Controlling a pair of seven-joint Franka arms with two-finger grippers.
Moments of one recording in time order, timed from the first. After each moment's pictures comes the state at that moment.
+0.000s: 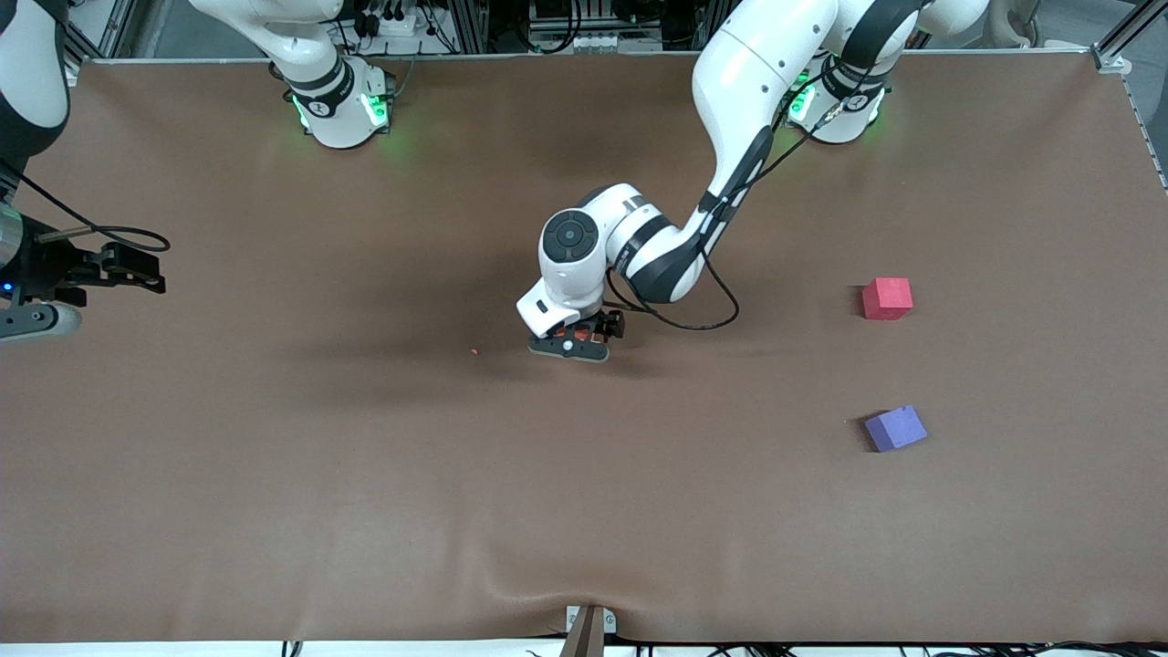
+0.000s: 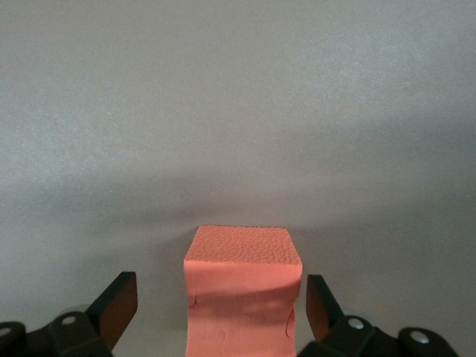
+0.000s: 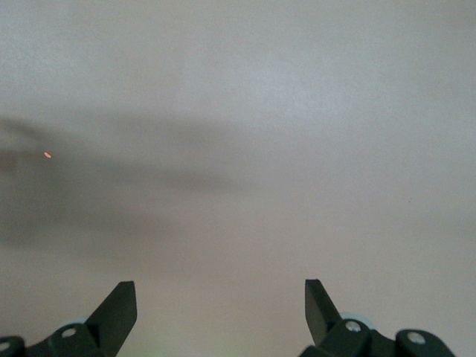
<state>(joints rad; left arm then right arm) -0.78 0.85 -0.07 -1.34 0.07 2.20 -0.70 -0.07 0.17 0.04 -1.45 -0.04 1.50 -0.21</state>
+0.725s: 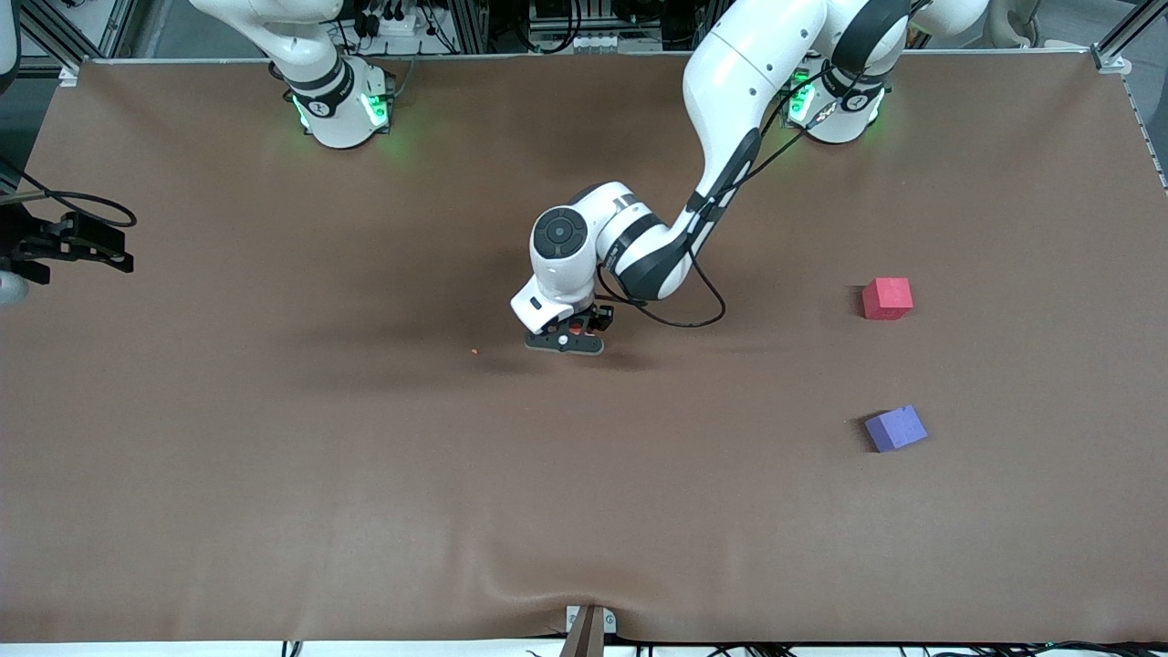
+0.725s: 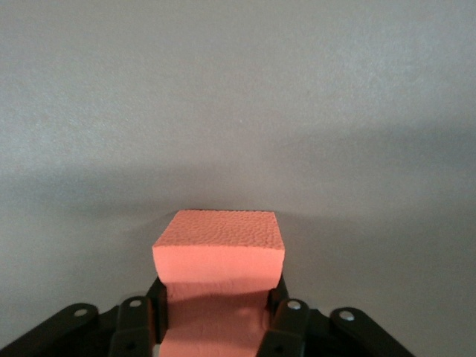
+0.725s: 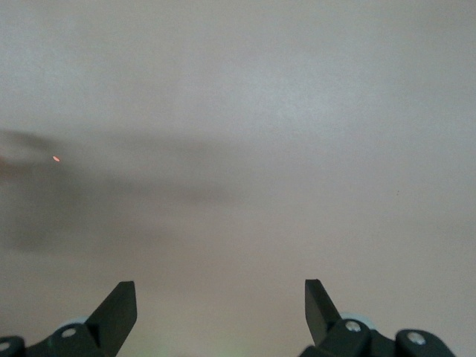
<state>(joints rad) -0.80 0.87 -0.07 -1.33 0.07 2.21 -0.78 -0.09 0.12 0.03 -1.44 -0.03 1.48 -0.21</state>
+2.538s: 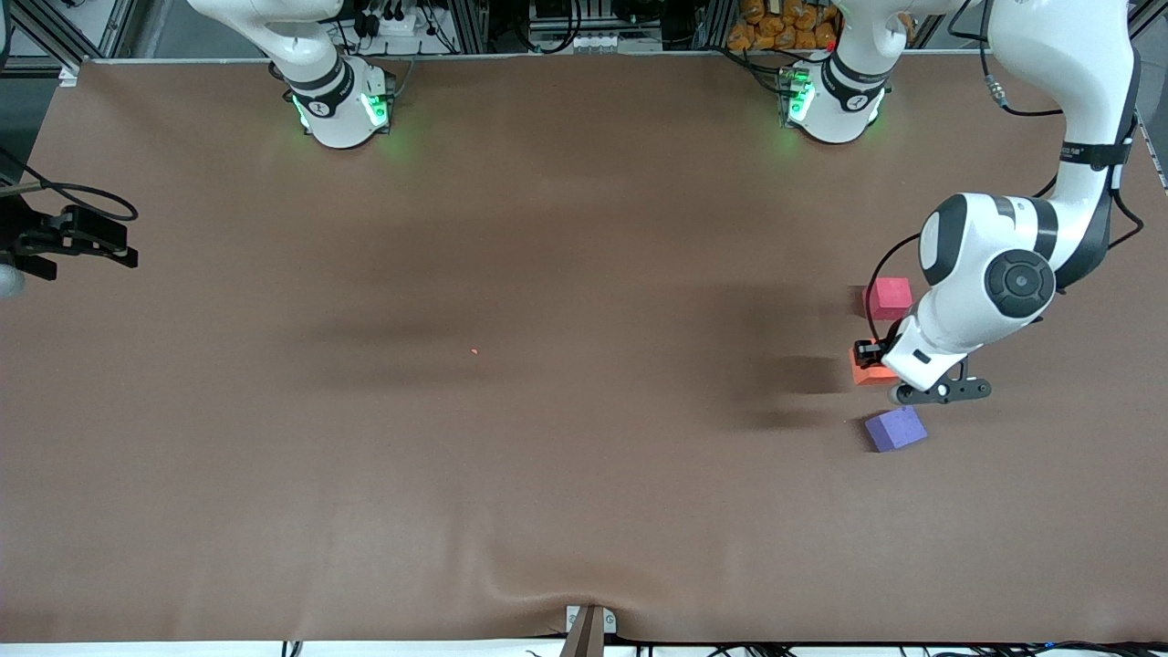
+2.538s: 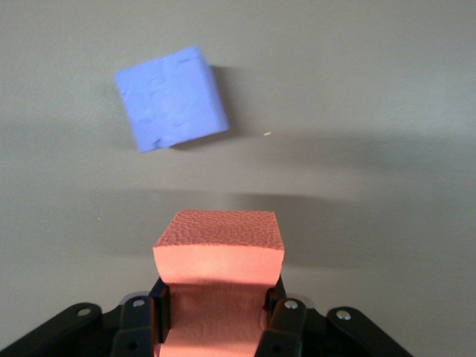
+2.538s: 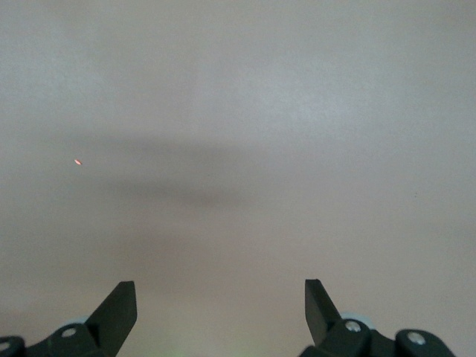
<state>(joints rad) -0.04 0.31 -0.06 -2.05 0.07 2.33 -0.19 -0.03 0.11 -0.04 -1.44 0.03 1.48 -0.21</state>
